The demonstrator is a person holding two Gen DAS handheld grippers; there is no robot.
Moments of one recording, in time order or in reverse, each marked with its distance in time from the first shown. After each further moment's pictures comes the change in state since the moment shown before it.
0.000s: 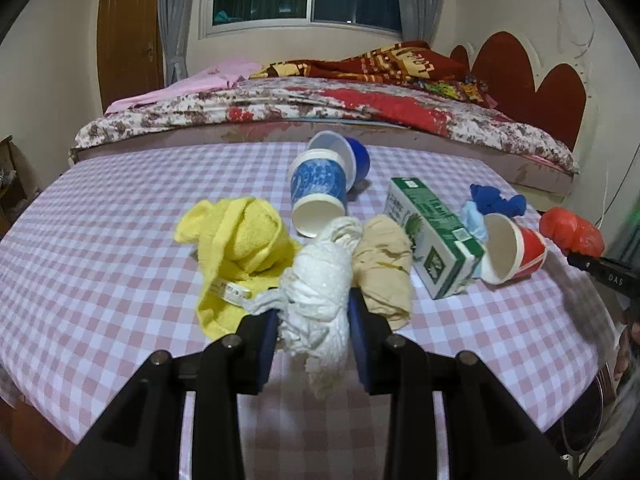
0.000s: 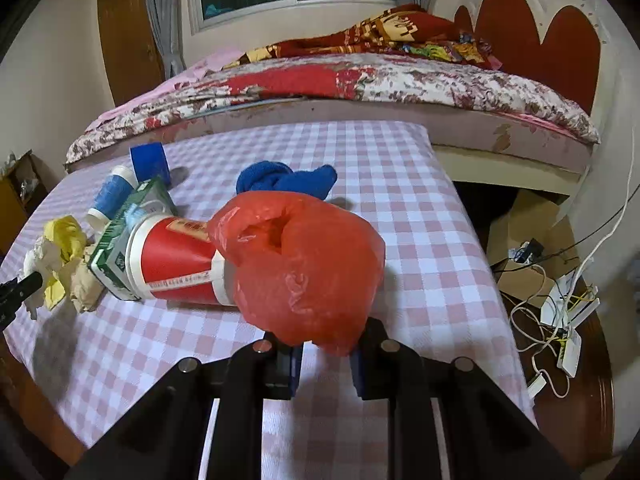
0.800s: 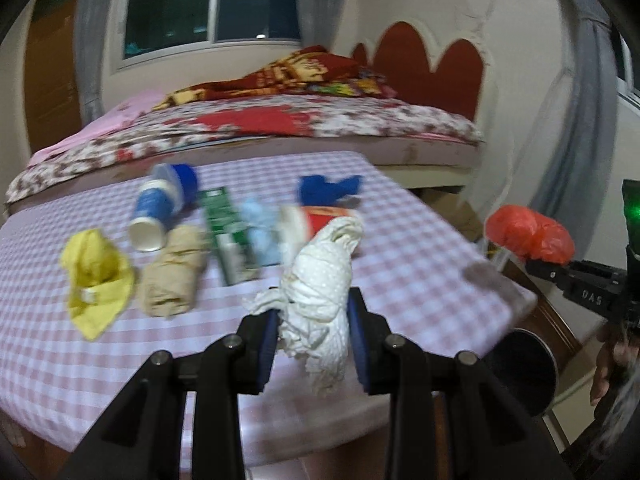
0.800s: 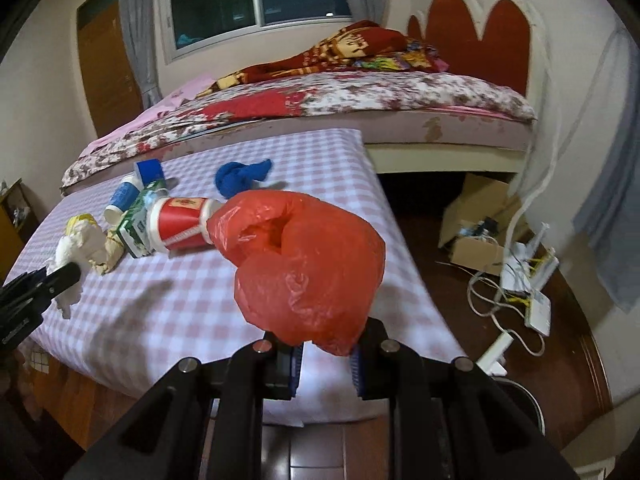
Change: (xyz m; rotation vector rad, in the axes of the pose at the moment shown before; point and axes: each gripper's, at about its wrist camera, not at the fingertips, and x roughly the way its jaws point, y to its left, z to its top) left arm -0.057 -0.149 -0.027 0.178 -0.041 -0.253; right arm -0.117 -0.056 -0.078 0.107 -0.056 -0.084
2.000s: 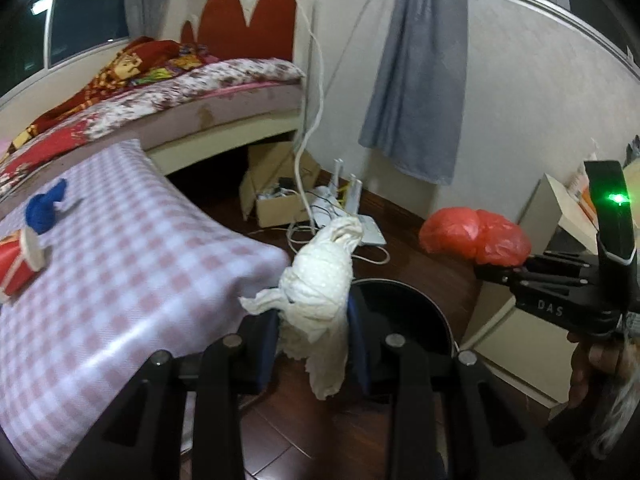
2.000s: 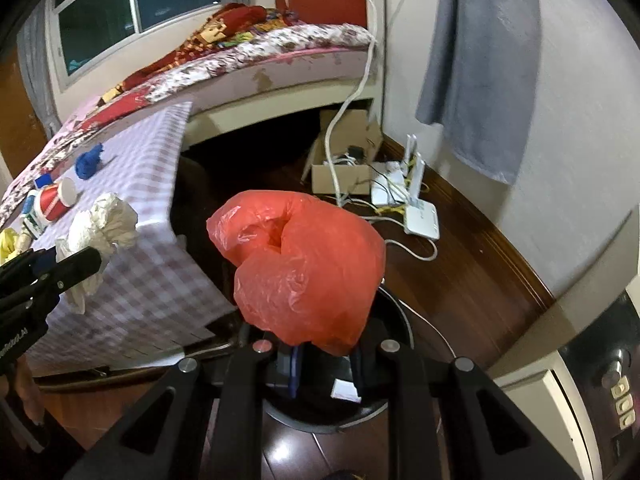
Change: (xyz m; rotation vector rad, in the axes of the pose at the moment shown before) left arm 0.028 -0.251 -0.044 0.305 0.122 -0.393; right arm -0.080 -0.193 -0.123 0.244 0.104 -0.265
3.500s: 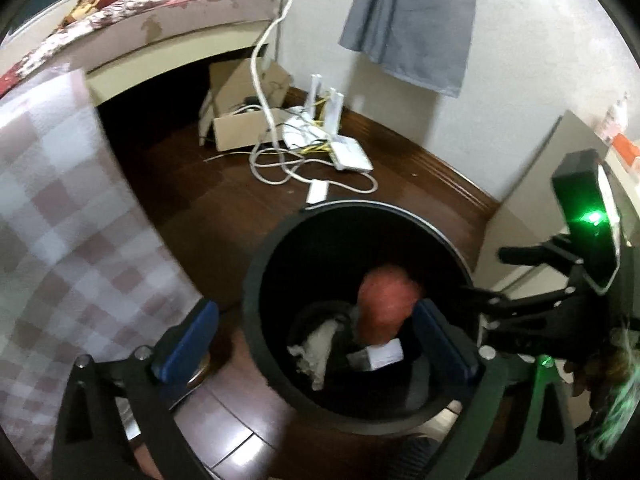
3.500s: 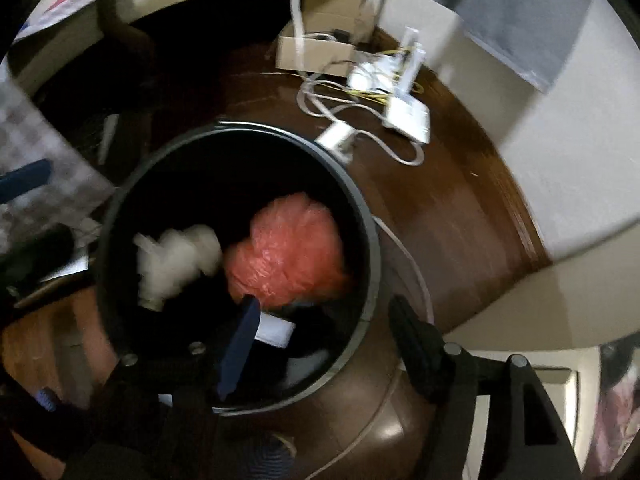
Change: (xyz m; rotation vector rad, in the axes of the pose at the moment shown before) left arm 0.131 -0.031 -0.047 -0.013 0.236 -0.049; right arm 0.138 -0.052 -0.053 -0.122 0.361 -0.146
